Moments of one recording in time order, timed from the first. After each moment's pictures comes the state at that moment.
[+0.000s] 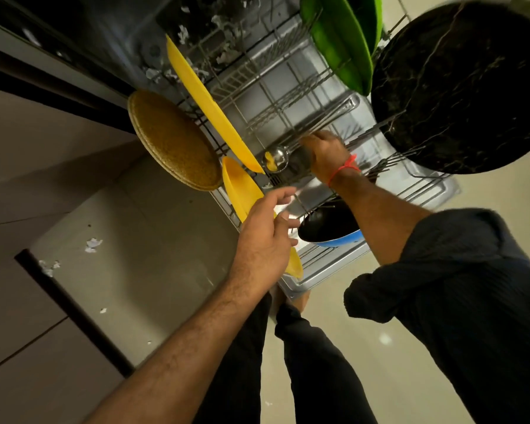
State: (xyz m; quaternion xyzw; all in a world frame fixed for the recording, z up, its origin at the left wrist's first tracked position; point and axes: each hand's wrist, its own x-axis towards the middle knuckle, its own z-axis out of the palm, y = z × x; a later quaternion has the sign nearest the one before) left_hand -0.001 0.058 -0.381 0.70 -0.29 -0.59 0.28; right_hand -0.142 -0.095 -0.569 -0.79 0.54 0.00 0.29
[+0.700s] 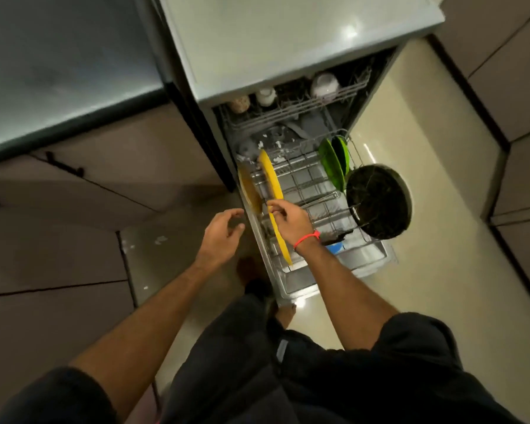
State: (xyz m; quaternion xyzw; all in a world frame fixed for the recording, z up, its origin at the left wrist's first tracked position) left_hand 0.080 0.178 -0.116 0.79 -0.41 -0.37 0.26; right_hand -0.079 0.063 -0.153 -0.69 0.49 -0.12 0.52
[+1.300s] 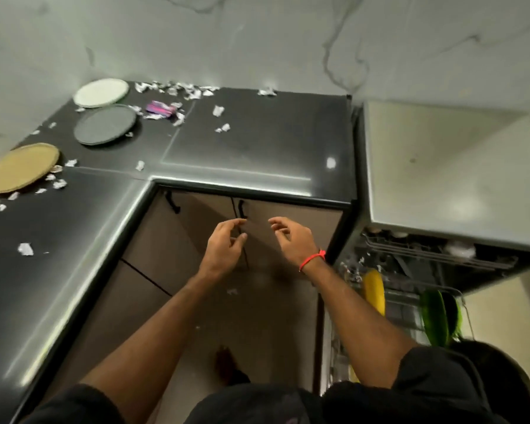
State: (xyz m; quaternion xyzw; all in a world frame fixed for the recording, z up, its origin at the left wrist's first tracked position) left_hand 0.327 0.308 0.002 0.86 -0.28 -0.12 0.42; right_hand 0.233 0.133 -0.005 -0.85 0.21 -0.14 0.46
